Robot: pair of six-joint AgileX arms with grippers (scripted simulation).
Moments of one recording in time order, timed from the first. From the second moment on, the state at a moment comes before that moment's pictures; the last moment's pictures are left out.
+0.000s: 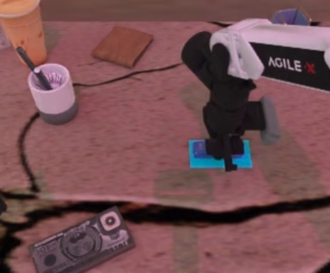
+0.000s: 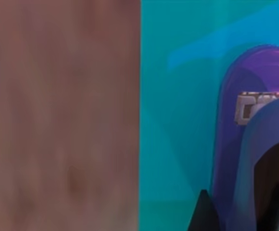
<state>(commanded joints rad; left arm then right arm) 0.00 0.00 0.00 0.00 0.00 0.00 0.55 2.35 1.81 -1.02 0.02 2.13</state>
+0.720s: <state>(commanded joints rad) 0.00 0.00 0.00 0.00 0.00 0.00 0.55 2.35 1.81 -1.02 0.02 2.13</state>
